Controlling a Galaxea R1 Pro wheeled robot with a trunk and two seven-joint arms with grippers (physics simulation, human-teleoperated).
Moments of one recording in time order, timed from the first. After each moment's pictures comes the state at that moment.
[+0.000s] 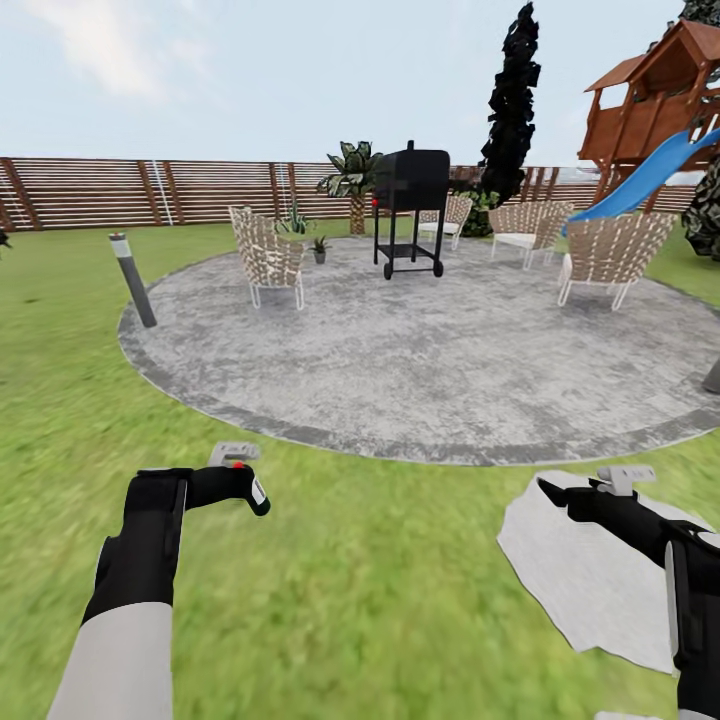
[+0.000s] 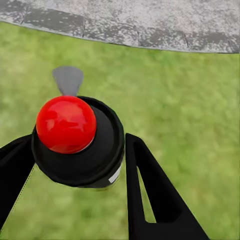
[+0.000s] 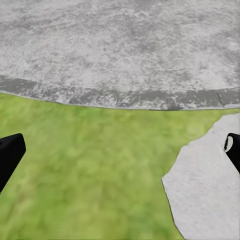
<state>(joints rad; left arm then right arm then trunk) -0.66 -0.12 0.38 -1.30 -0.62 0.84 -0.78 -0.41 -0.08 -0.55 -1.58 0.31 0.66 0.76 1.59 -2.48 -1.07</state>
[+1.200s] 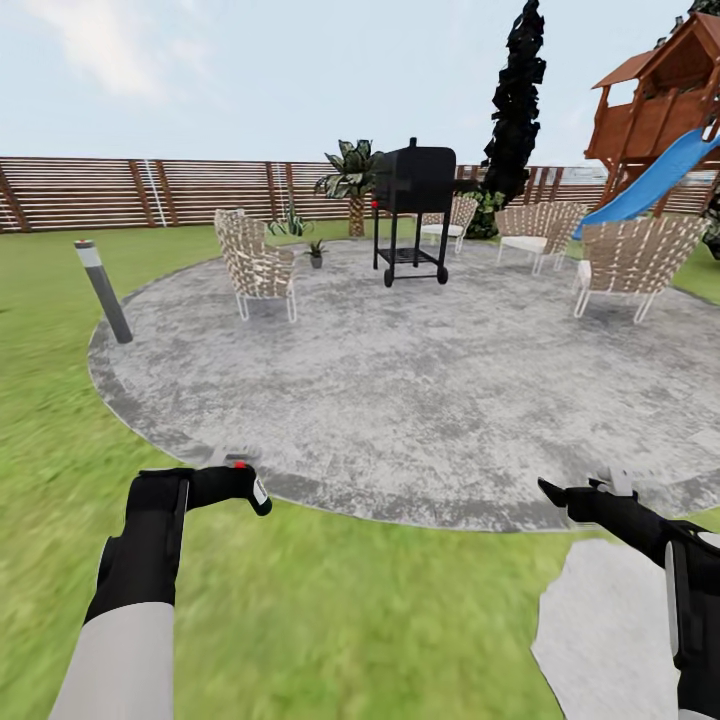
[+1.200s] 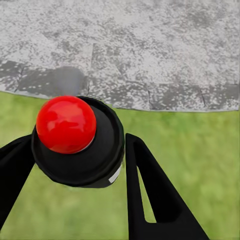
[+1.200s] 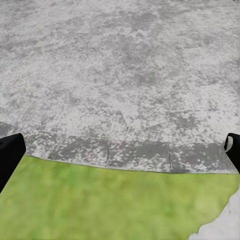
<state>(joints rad) -0.66 -0.13 0.38 -1.30 -0.62 0.84 -0.78 -0.41 -0.08 -0.55 -1.58 0.31 0.66 0.76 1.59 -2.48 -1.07</state>
